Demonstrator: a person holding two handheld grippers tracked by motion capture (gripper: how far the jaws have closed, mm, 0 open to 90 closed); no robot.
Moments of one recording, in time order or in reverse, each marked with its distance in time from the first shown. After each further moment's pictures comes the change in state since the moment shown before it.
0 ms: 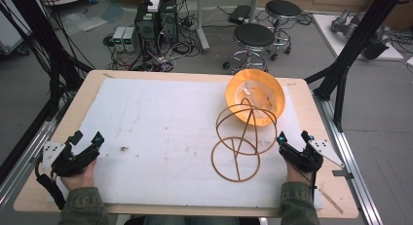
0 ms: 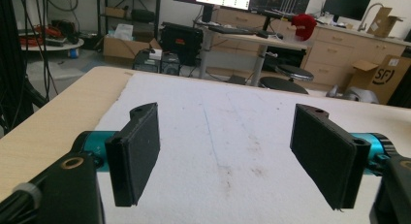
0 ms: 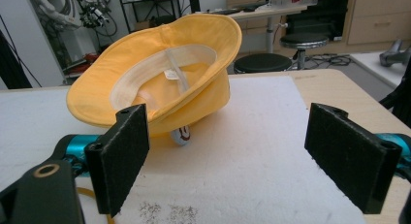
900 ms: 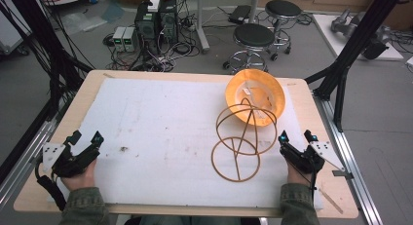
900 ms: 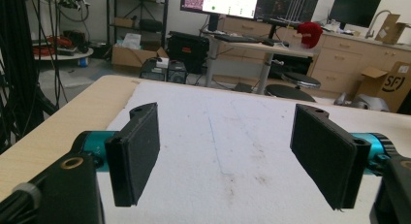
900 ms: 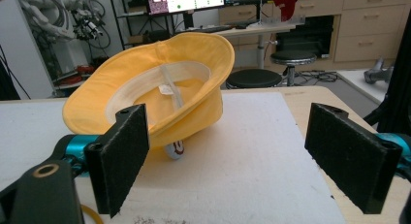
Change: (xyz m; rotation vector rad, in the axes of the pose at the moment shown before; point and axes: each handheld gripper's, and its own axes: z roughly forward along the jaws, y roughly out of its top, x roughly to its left) left arm -0.004 0.000 -0.002 -0.026 0.018 0.016; right arm 0.002 0.002 -0.004 -0.064 -0.029 -0.026
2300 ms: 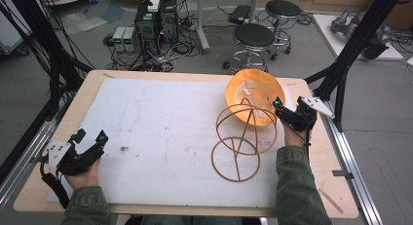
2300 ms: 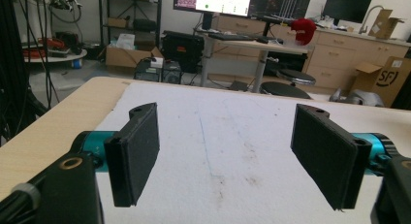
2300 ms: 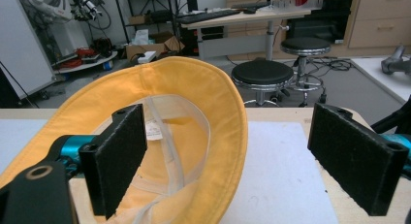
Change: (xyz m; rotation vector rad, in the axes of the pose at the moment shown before) left arm -0.008 0.000 0.006 0.003 -0.021 0.018; right arm -0.004 0.054 0.105 0.098 0.022 -0.009
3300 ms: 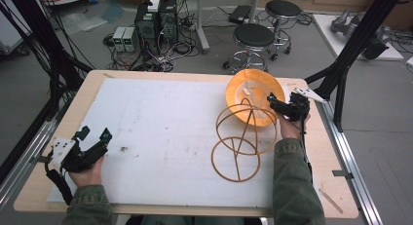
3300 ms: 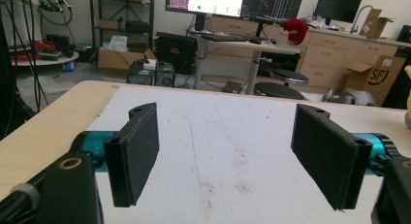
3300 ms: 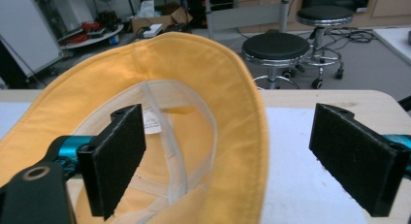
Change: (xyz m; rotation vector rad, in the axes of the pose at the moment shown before) left arm -0.006 0.002 0.008 -0.006 -0.026 0.009; right arm -0.003 0.004 0.041 0.120 0.040 0.011
